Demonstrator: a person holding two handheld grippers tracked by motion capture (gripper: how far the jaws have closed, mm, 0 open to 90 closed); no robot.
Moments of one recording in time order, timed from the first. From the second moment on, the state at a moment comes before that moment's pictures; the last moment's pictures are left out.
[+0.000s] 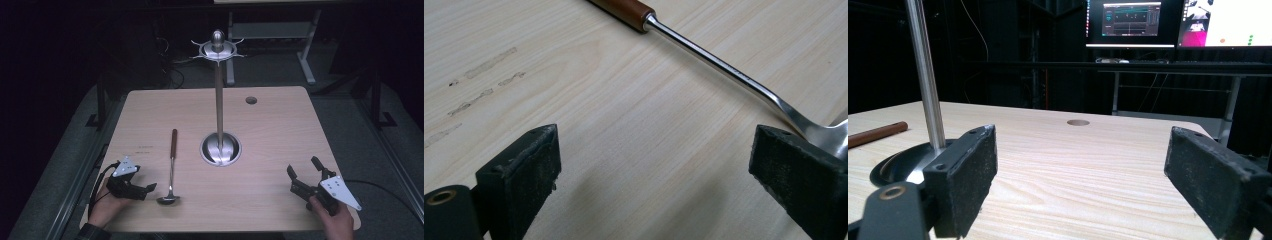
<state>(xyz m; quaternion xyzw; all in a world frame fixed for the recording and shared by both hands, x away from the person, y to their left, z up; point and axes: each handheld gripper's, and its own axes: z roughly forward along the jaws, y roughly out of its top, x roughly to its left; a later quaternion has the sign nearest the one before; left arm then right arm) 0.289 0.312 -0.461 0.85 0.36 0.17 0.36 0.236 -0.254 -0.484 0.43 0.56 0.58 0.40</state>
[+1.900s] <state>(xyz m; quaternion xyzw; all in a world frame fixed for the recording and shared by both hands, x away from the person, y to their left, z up) 0.380 0.281 -0.443 0.82 0.41 0.16 0.36 0.237 -0.254 -0.483 0.43 0.56 0.58 0.40</state>
